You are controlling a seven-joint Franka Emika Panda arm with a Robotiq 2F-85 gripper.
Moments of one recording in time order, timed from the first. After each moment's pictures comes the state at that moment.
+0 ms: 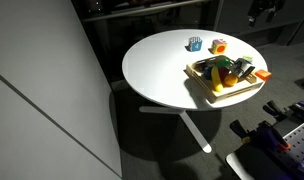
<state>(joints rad) -0.12 0.01 -0.14 -2.15 -0.04 2.12 -0.09</state>
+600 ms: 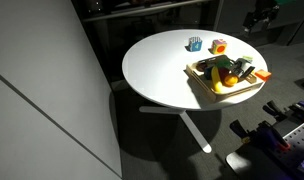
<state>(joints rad) -0.12 0.12 -0.14 -2.15 -0.06 2.20 -0.07</state>
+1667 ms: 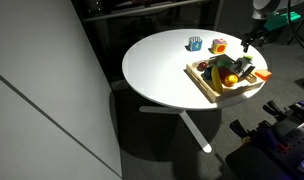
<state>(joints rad) -0.16 0.35 -0.18 -2.12 -0.10 2.40 -0.08</state>
